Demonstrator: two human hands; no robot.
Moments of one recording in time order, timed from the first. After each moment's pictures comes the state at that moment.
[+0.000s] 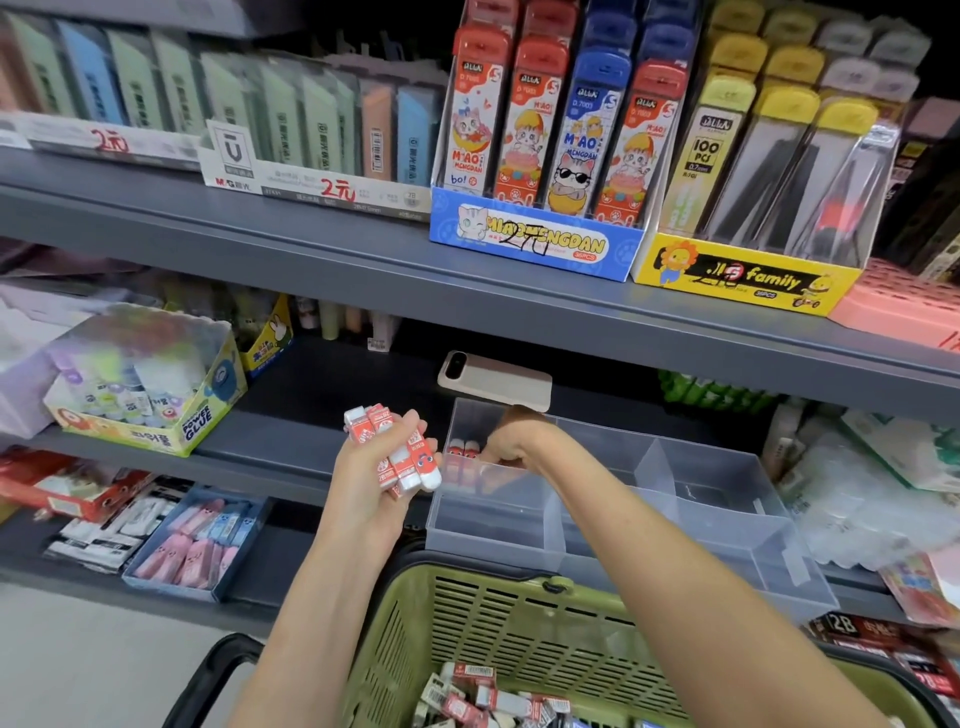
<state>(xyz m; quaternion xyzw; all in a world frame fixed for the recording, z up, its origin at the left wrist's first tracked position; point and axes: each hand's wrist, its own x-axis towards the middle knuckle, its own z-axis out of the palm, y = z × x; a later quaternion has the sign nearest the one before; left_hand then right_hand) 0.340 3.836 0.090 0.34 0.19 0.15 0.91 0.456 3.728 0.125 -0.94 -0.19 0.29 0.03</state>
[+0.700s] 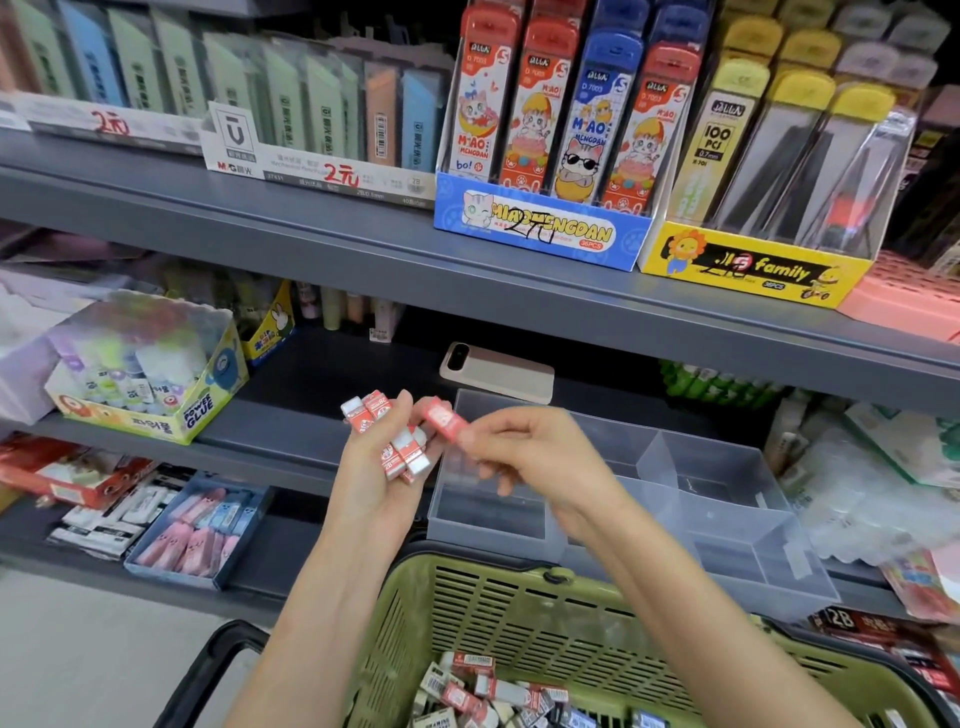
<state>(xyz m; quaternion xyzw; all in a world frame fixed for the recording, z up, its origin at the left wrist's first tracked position) 0.338 3.826 0.100 0.25 0.15 0.17 0.94 0.386 3.690 0.150 -0.75 -0.16 0.25 0.60</state>
